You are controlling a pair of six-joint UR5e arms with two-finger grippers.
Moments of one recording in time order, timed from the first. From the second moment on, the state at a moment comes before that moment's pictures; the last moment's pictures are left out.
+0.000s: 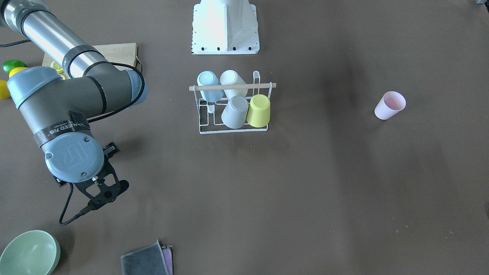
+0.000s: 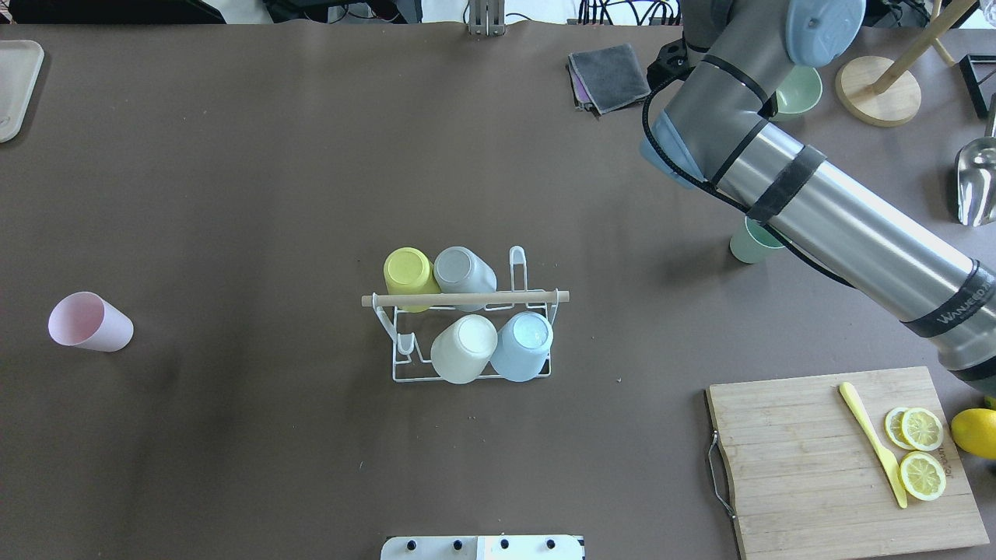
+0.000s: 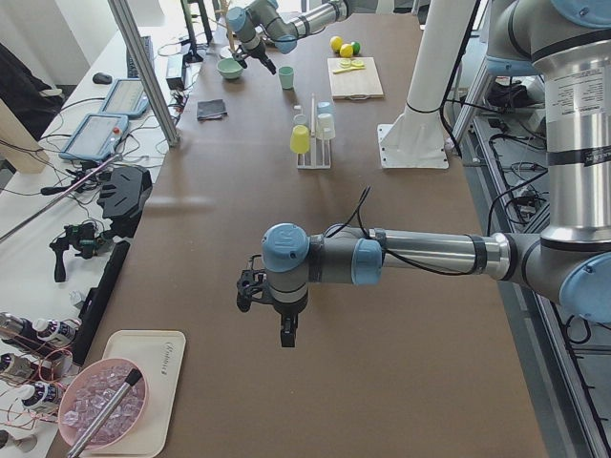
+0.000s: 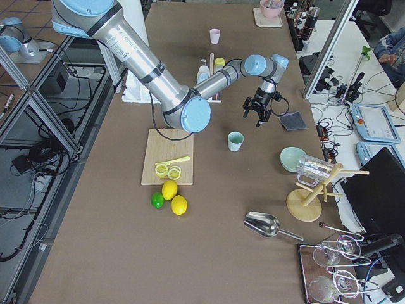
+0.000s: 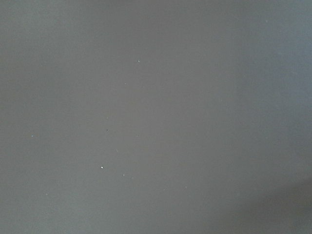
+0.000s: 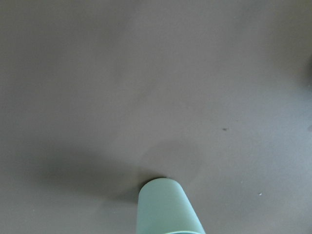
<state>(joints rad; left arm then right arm) -1.58 -1.41 -1.77 -1.54 -2.32 0.02 0.92 -0.73 1.25 -2.16 2.03 -0.15</state>
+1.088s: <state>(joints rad) -1.58 -1.45 -1.77 -1.54 -2.32 0.02 0.84 -0.64 1.01 -2.14 1.87 -0.45</state>
